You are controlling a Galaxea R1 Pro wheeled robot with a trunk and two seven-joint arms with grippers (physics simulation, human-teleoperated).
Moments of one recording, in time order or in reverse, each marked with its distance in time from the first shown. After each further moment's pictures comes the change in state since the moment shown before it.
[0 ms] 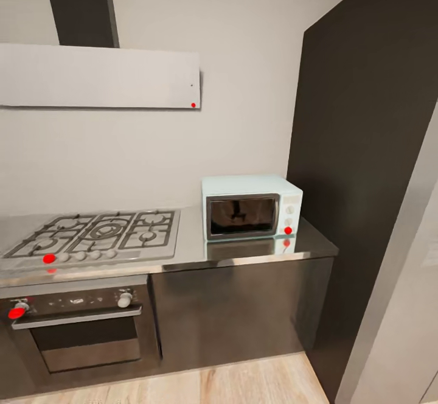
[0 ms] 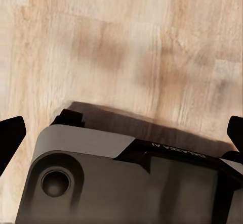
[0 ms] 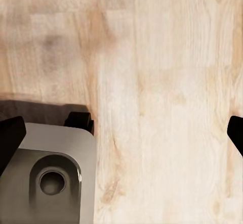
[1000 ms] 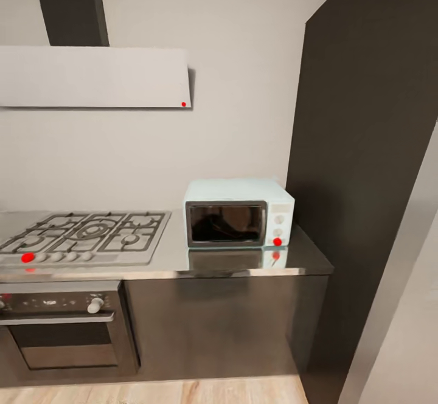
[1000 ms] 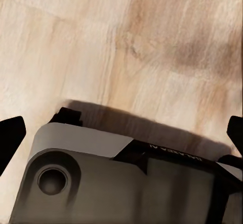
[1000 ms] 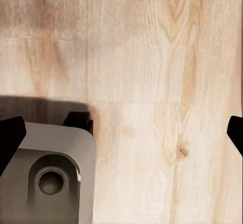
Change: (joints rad) left arm 0.000 0.003 0.000 0.000 0.040 0.000 0.000; right arm 0.000 -0.001 0.001 0.000 0.001 0.000 0.000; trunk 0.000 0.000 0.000
